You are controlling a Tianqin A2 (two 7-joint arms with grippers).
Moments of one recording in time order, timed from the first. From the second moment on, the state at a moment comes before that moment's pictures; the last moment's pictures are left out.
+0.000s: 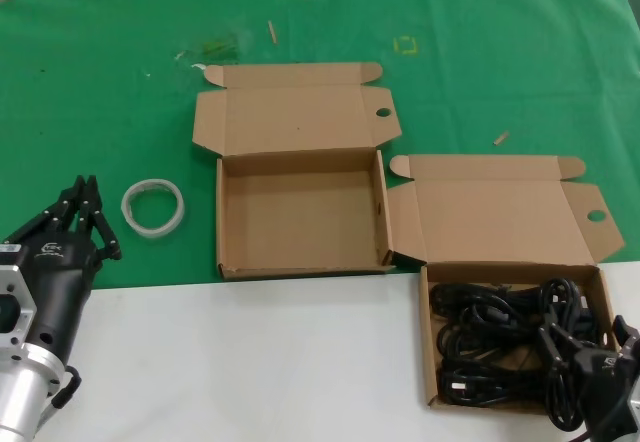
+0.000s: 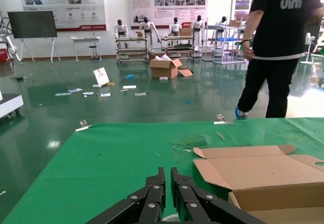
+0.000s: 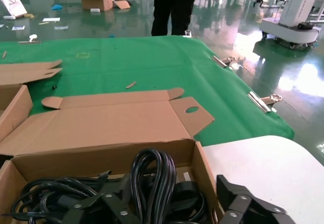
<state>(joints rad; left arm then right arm) 0.00 -0.30 1.60 -1.60 -1.80 0.00 0.00 -0.22 0.32 -1.78 1.66 2.20 0.44 -0.21</state>
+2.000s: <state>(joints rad) 0.00 -0.30 1.60 -1.60 -1.80 0.00 0.00 0.07 0.48 -1.92 1.75 2.39 0.38 -0.24</state>
